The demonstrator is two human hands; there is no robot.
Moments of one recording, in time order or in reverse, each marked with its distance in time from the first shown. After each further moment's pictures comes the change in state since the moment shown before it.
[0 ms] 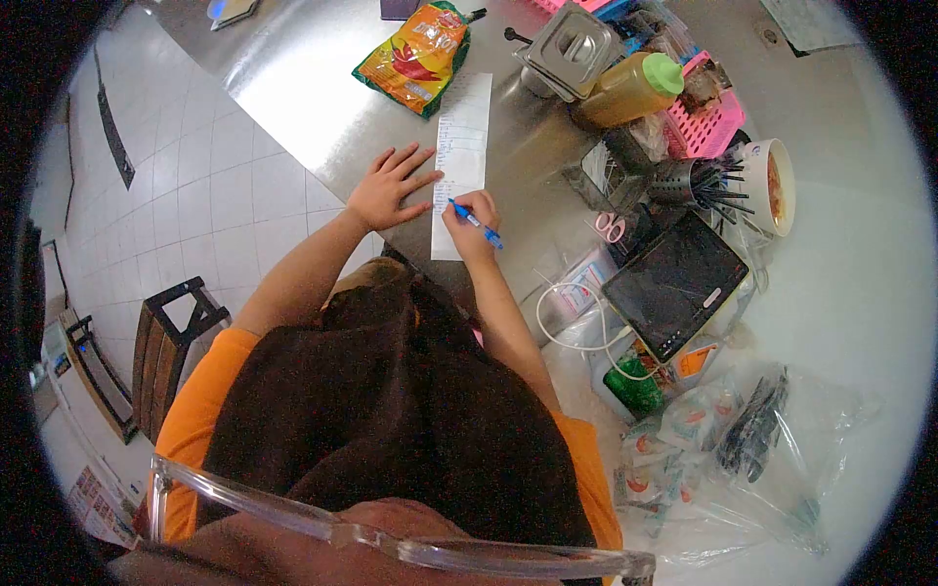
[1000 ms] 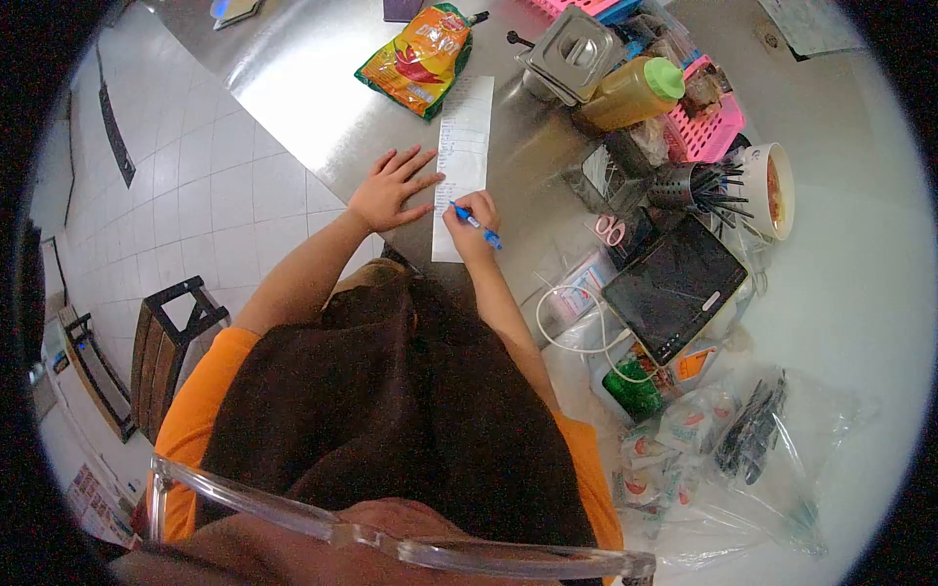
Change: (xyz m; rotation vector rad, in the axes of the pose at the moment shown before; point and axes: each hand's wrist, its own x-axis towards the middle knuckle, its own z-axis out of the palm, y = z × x) left_hand 0.000 0.000 0.000 0.007 -0.019 0.003; right_hand 0.004 -0.002 0.000 -0.018 -0.009 -0.040
